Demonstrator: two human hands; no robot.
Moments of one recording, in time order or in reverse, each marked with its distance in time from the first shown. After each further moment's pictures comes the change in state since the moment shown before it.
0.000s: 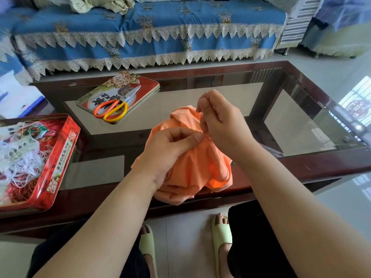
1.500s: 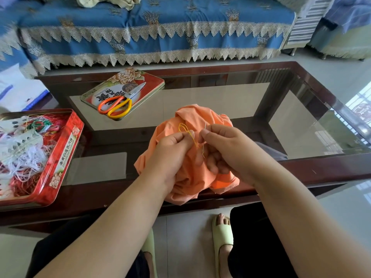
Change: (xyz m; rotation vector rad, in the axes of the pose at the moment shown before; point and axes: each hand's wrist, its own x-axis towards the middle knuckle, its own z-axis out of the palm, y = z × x) left_hand 0.010 -0.025 0.005 -0.137 0.145 -0.177; right_hand -0.026 -0.017 -0.009 0.584 -0.454 0.577
